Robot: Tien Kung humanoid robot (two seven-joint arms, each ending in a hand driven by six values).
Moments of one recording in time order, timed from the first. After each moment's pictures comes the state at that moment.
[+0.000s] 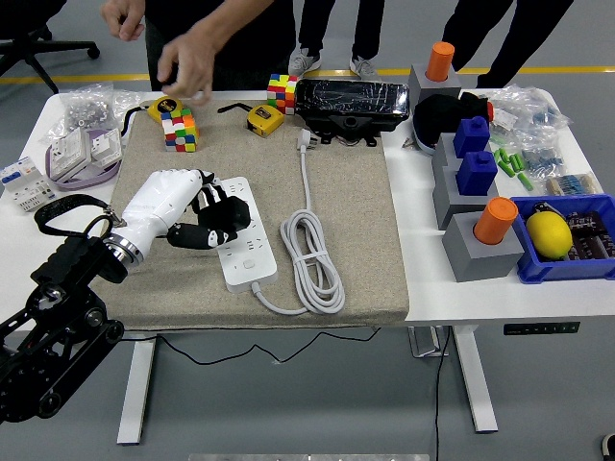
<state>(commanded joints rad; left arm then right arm) -0.33 0.30 -1.01 -1.34 2.15 0.14 0.04 0.11 -0.03 2.04 0.18 -1.28 -0.13 -0.17</state>
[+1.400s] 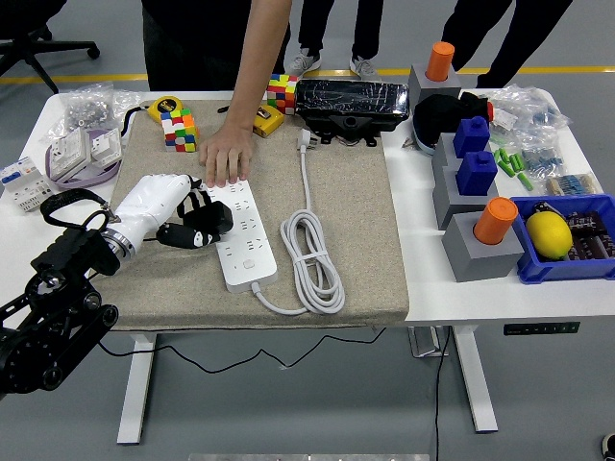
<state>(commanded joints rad) -0.42 0.31 -0.97 -1.11 2.12 0.17 -0.02 0.12 -0.04 2.03 0.18 -1.27 -0.14 -0.17</state>
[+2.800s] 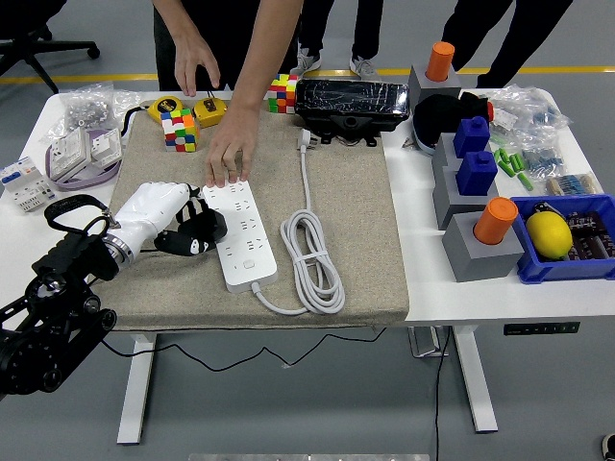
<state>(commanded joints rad) -0.43 0.31 -0.94 -1.07 2.14 0.17 -0.03 0.11 -0.04 2.02 0.18 -1.26 -0.14 -0.17</state>
